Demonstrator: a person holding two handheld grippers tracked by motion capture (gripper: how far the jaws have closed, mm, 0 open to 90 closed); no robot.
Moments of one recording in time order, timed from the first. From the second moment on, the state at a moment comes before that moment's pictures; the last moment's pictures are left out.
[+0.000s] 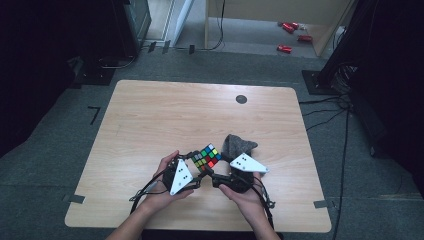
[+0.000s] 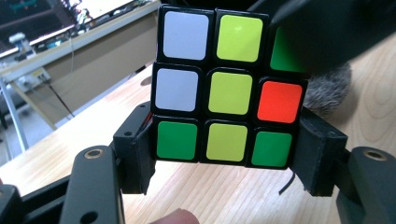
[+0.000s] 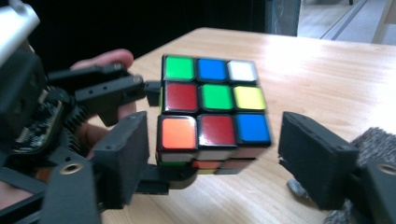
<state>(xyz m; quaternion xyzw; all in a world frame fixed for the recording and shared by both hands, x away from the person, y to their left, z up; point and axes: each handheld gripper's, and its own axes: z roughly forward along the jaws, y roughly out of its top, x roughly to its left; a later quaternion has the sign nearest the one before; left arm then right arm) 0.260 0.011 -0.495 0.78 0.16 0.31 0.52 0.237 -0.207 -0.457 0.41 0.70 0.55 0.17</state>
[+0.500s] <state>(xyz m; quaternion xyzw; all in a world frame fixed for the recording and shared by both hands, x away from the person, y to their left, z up) 0.272 0.024 -0.489 0.79 0.21 0.24 0.52 0.250 -0.243 -0.462 0.44 0.68 0.52 0.25</state>
